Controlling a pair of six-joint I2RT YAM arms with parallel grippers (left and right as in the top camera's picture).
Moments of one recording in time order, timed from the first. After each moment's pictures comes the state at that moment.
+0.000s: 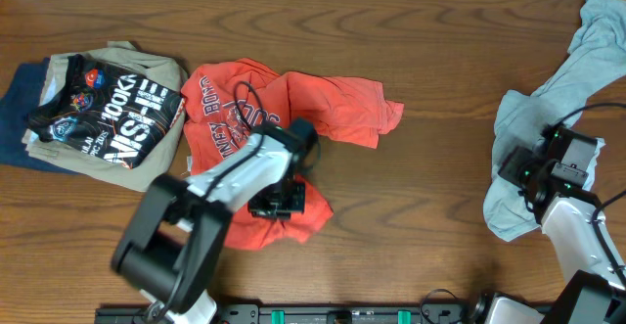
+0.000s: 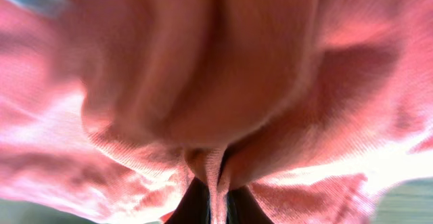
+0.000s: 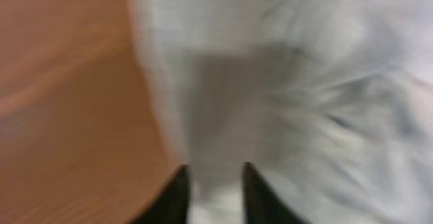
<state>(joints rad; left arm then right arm) -0.53 1.78 1.04 -1.04 0.10 -0.50 -0.37 1.35 0.59 -0.17 -0.17 0.20</state>
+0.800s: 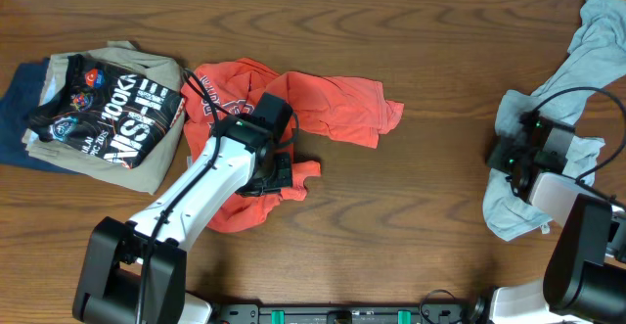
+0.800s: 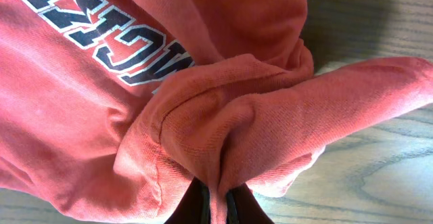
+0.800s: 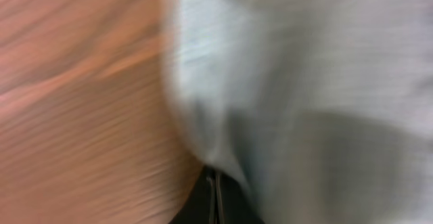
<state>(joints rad) -0.43 1.61 1.04 -0.95 0.07 -0.53 -0.33 1.67 0.63 0.09 -0.03 0.20</state>
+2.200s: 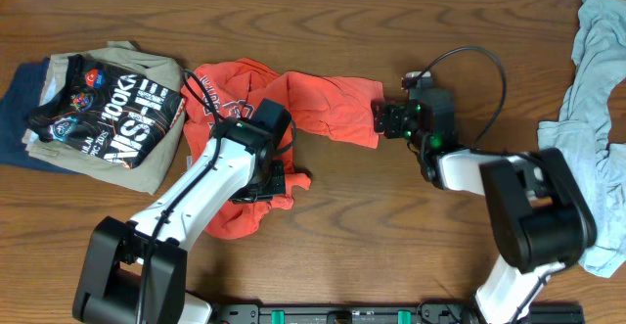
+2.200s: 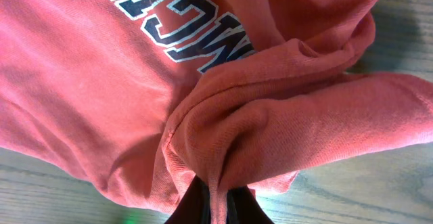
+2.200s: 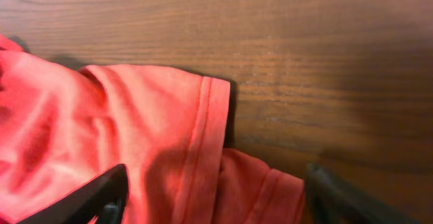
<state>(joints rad) -0.43 1.61 1.02 -1.02 -0.01 -0.53 0.25 1.93 0.75 0.59 -0.14 0.31</state>
